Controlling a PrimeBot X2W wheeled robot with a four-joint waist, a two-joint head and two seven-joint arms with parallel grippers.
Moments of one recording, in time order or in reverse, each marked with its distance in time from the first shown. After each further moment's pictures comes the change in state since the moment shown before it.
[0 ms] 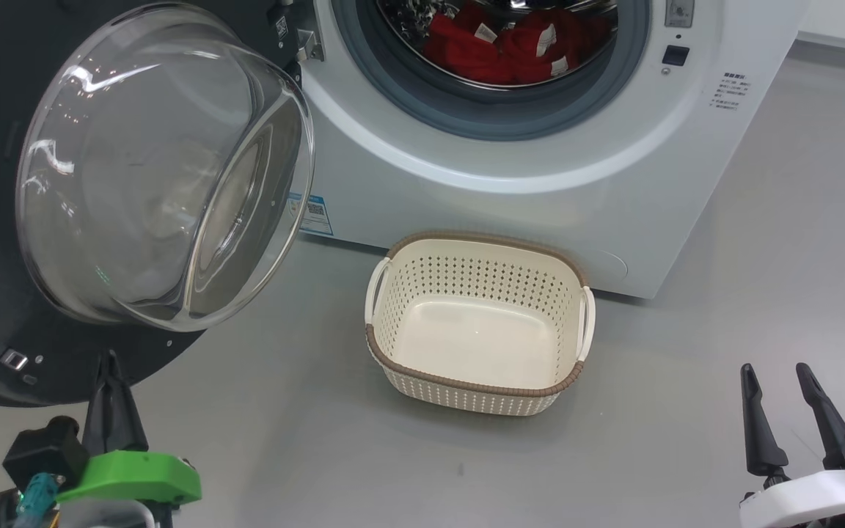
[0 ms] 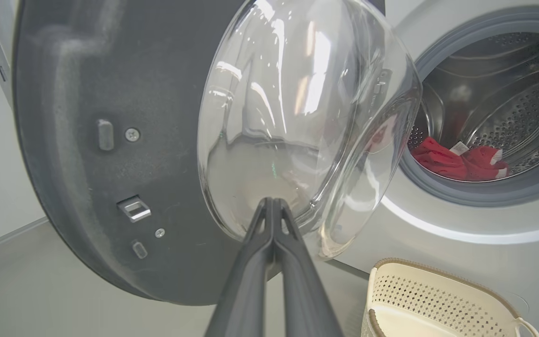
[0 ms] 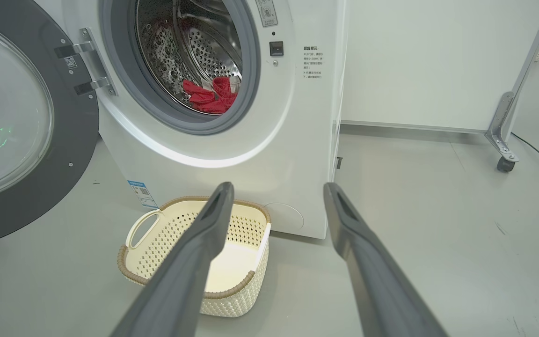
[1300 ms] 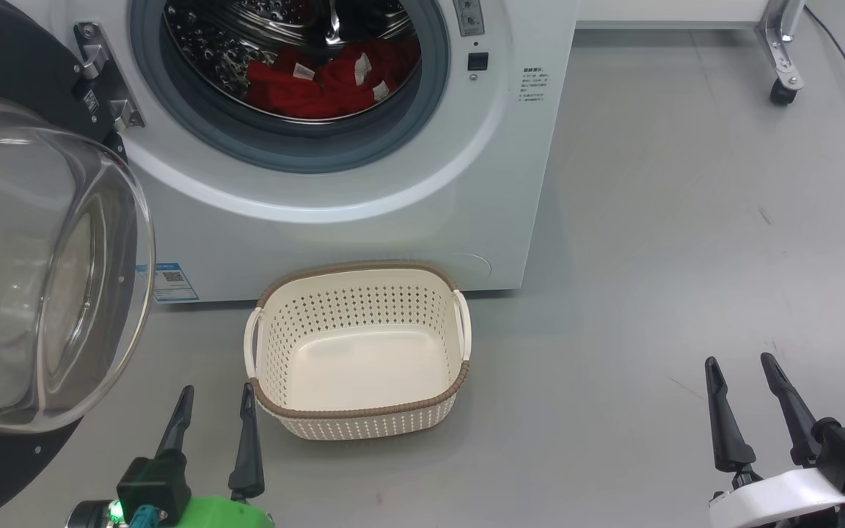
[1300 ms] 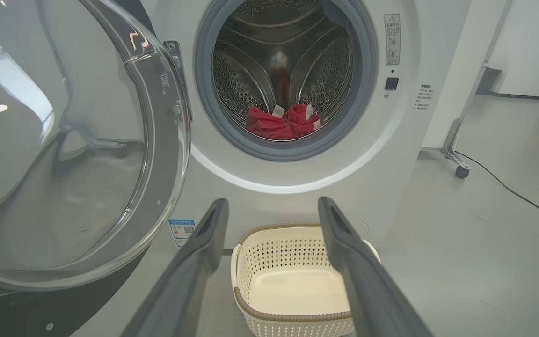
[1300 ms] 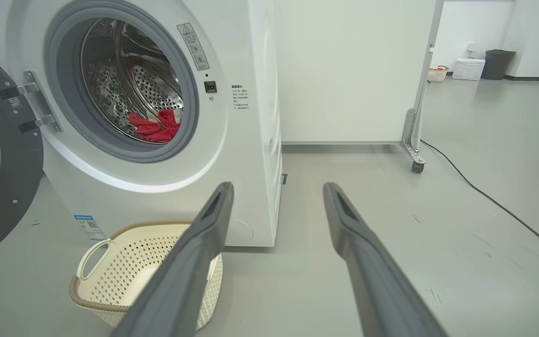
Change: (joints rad) left arm 0.103 0.020 -0.234 -0.067 0.040 0.000 0.000; right arm 0.005 0.031 0.065 -0.066 -0.033 0.000 0.000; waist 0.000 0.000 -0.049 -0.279
